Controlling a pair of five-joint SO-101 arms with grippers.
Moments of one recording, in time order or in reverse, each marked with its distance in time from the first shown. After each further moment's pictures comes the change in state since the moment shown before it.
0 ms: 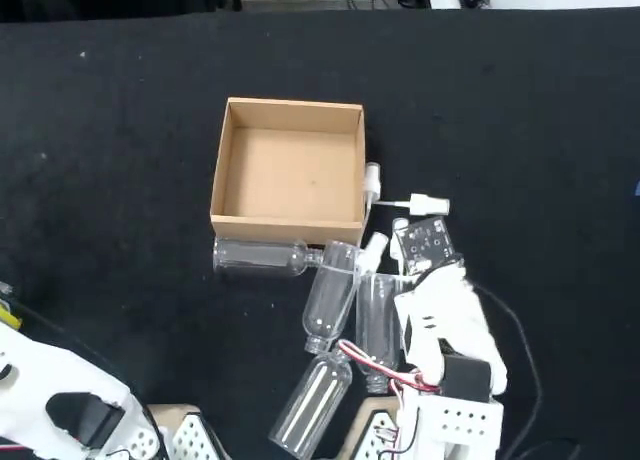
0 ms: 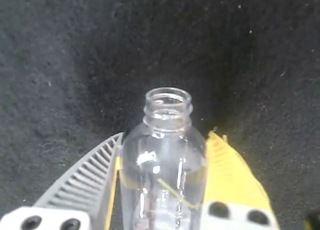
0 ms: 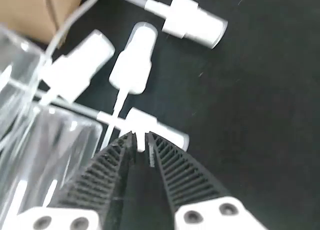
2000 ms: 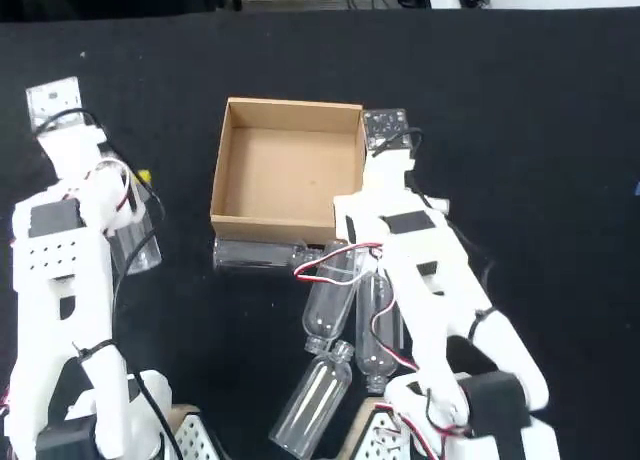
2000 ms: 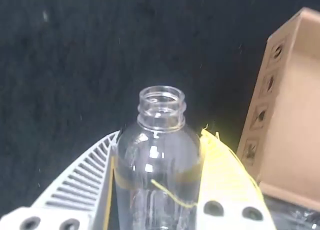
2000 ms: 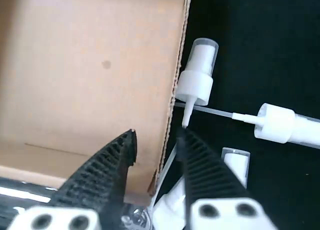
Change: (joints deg) left arm 46.1 -62.5 49.5 -28.7 81.2; right arm -20.3 85.6 -41.1 -32.4 -32.4
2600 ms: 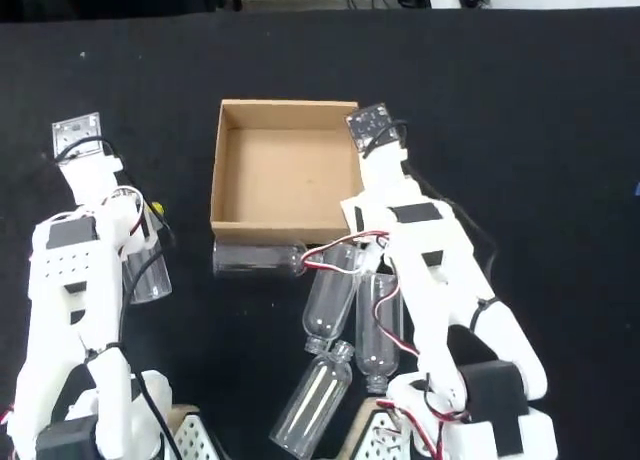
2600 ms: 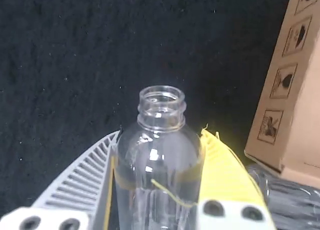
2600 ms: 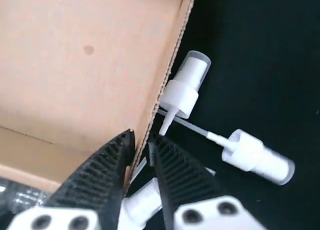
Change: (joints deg) left arm 0.5 0.0 10.8 -3.6 0.0; right arm 3.0 2.5 -2.3 0.0 18.6
